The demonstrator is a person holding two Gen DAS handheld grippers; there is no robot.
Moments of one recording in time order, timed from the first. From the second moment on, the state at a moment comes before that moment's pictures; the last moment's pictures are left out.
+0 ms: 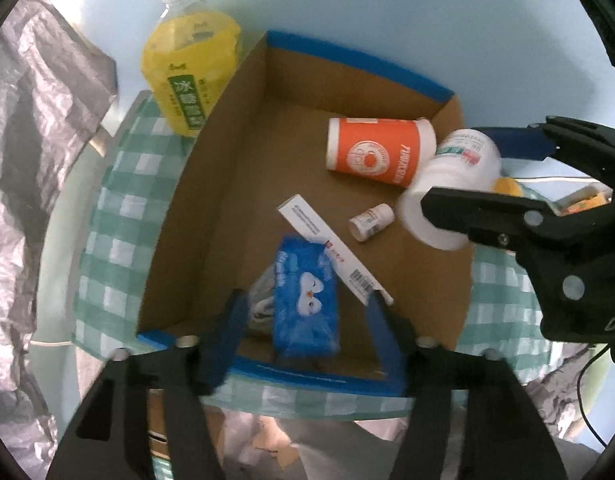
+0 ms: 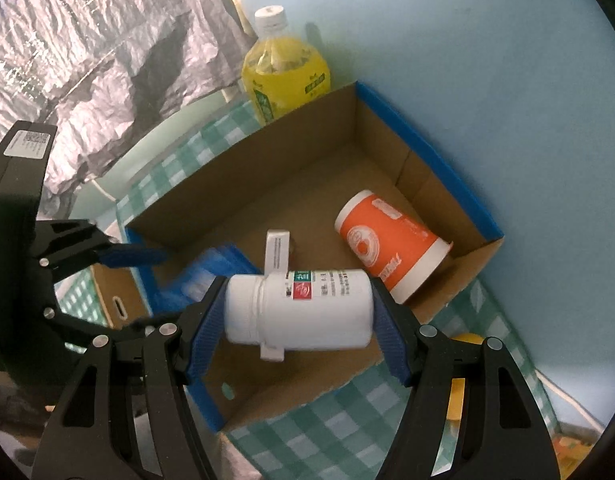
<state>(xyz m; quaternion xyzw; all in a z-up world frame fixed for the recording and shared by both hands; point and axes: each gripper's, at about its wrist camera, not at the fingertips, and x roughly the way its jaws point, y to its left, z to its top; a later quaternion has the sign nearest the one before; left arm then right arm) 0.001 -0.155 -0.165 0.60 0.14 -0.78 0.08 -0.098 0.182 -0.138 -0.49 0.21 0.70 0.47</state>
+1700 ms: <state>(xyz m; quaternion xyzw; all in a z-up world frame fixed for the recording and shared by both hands) -0.086 -0.017 -0.142 0.61 -0.04 -0.79 -0.10 0.088 0.079 -0.098 -0.38 0.39 0.53 0.65</state>
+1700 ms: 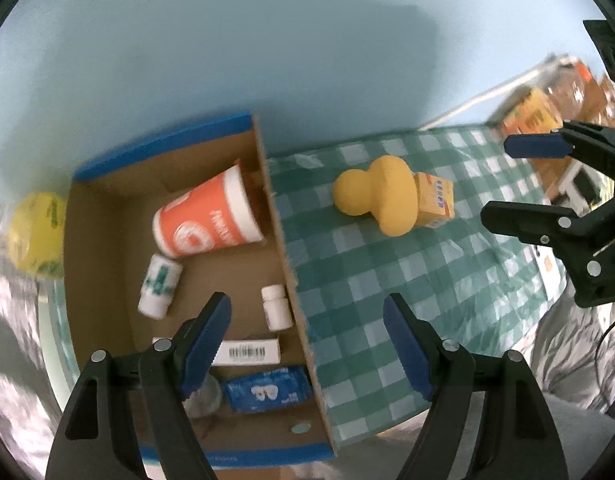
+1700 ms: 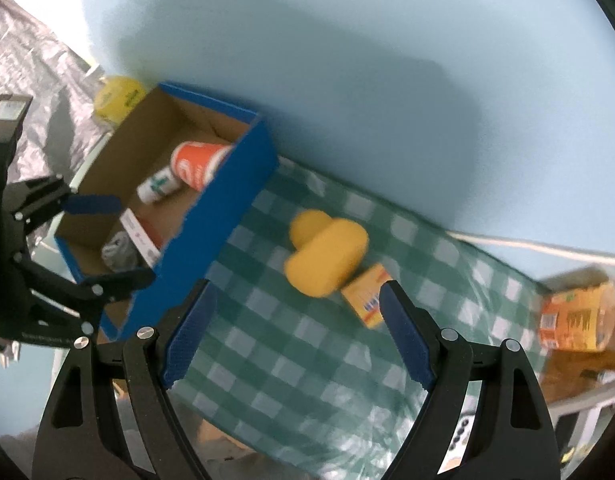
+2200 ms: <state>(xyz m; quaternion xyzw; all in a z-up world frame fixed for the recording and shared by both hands) -0.123 0.040 -0.177 0.63 -0.13 -0.75 -0.15 0.142 0.050 -0.128 -0.34 0.46 0.45 0.68</state>
